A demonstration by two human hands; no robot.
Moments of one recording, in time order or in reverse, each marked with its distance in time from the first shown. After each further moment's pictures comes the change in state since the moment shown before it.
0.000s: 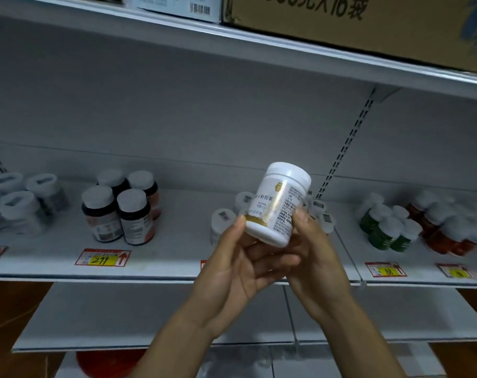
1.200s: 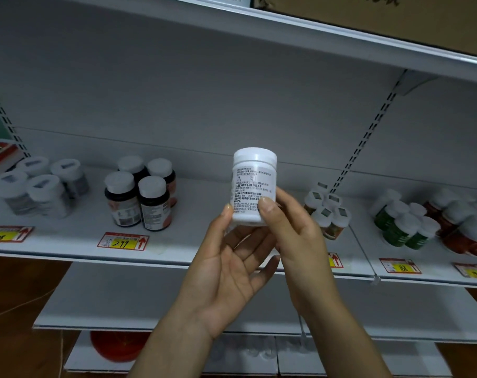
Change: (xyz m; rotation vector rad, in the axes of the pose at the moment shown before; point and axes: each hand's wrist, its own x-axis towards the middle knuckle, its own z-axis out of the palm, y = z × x) left_hand -0.031 0.018 -0.005 -0.320 0.239 -0.084; right_hand -0.008 0.009 0.053 -0.262 0.071 -0.160
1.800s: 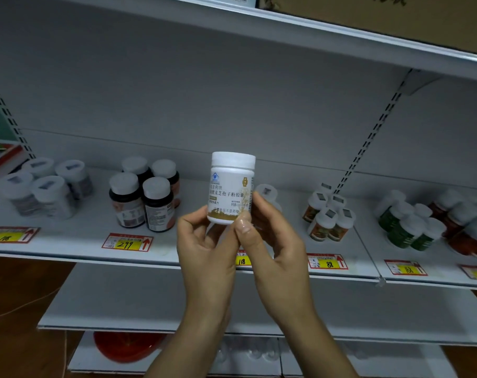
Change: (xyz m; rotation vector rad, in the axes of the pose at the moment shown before) left_hand 0.009 -0.006 -0.003 0.303 0.336 0.794; right_hand -0.009 0.032 0.016 -0.253 -0.009 -0.200
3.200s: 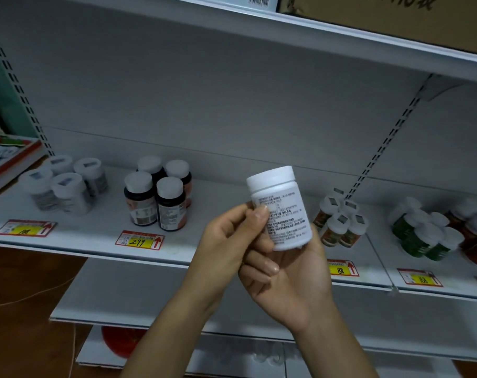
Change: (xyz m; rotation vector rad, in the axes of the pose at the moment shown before) left_hand 0.011 0.032 -0.004 0.275 -0.490 -0.233; right_hand 0.016 0.004 -0.004 1.323 -0.293 0.696
